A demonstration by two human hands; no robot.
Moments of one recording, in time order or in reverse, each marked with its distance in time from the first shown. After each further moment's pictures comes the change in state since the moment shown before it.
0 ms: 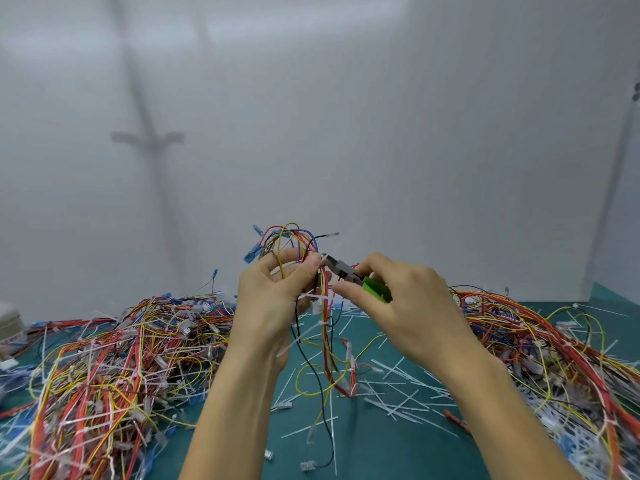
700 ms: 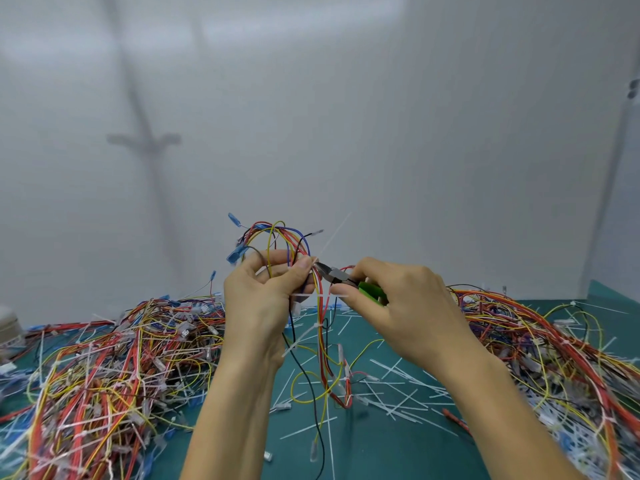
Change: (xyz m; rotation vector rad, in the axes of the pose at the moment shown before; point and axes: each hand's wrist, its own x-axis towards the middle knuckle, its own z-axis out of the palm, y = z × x) left_hand 0.000 0.003 0.001 -0.062 0.137 0.066; right_hand -0.001 0.003 0.002 -0.069 0.031 -0.069
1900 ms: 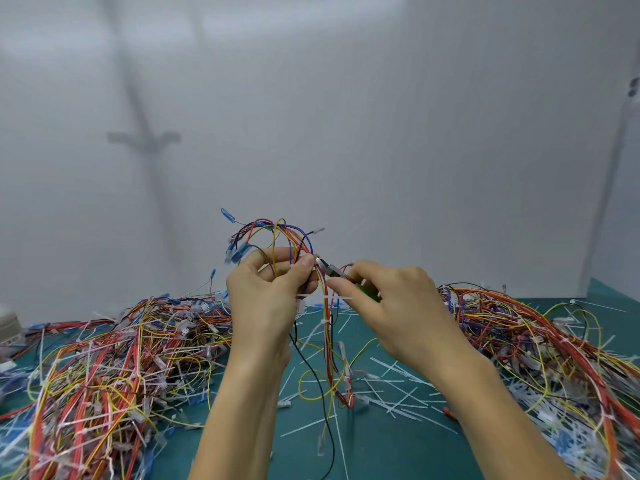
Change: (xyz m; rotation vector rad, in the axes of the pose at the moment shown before) left_hand -0.005 -0.002 0.003 0.041 0.002 0.073; right_hand 0.001 -0.007 0.004 0.126 -0.073 0.090
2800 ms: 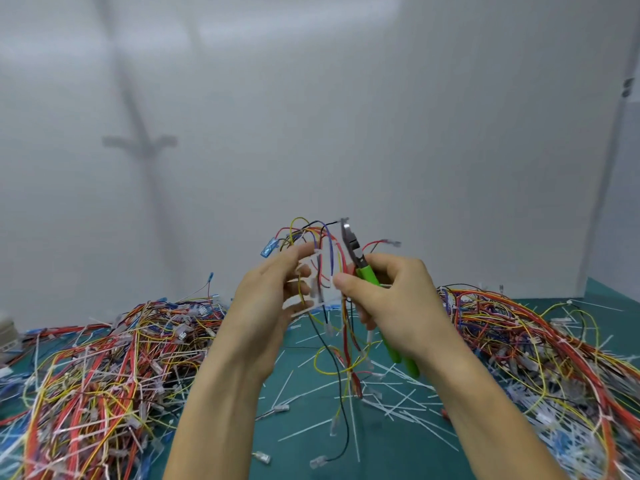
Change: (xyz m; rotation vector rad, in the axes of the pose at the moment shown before) left_hand 0.005 0.010 -0.005 0.047 -0.271 -0.264; right_hand 0.002 -0.007 0.000 0.599 0.059 0.266
